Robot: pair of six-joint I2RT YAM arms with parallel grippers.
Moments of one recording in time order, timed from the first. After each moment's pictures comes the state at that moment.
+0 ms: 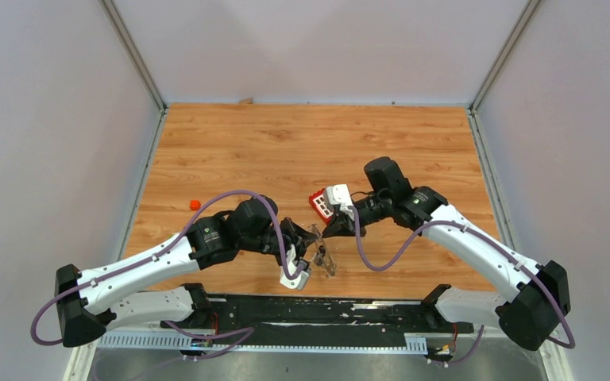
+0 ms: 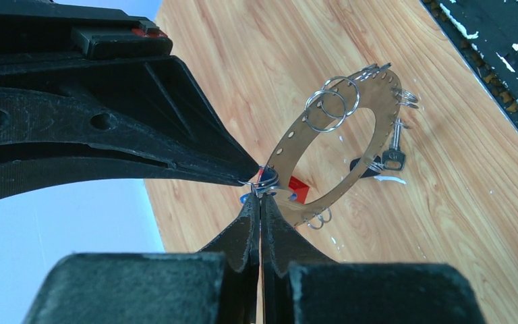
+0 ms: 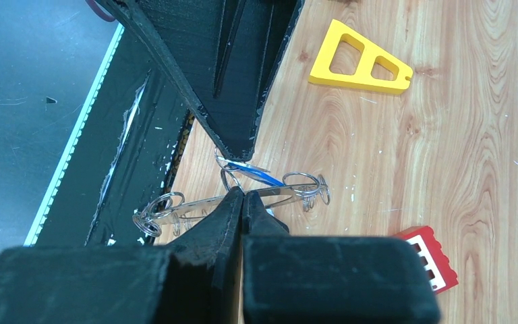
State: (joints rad) left arm -1.07 0.99 0.87 -0.46 0.39 1.24; right arm 0.68 1.20 1.00 -0.54 -0.93 -0.72
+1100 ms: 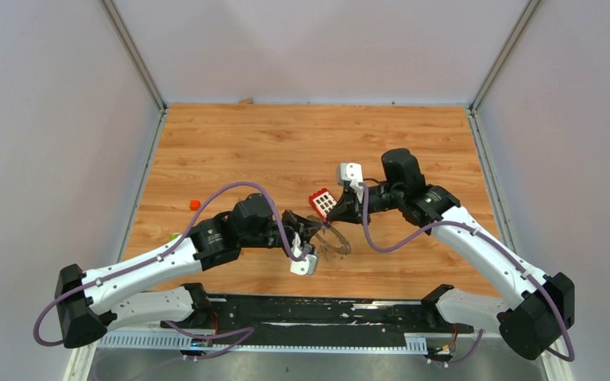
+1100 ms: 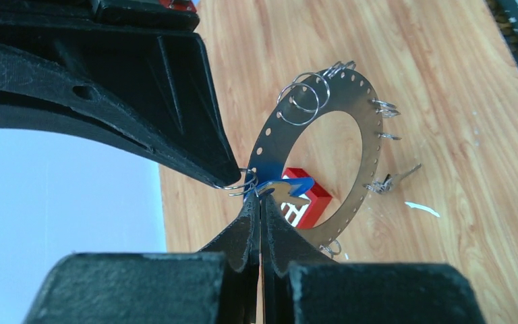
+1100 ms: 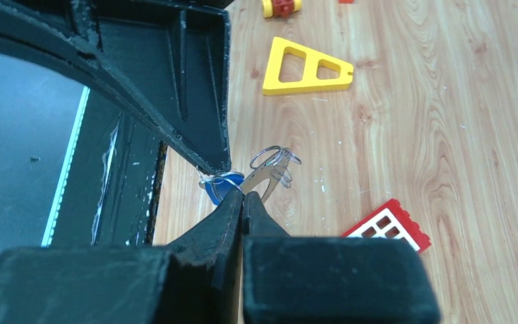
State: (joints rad) left arm -1.05 0.99 0.81 -0.25 0.34 1.07; right arm 0.60 1.14 0.98 -0.41 -0.92 -0.50
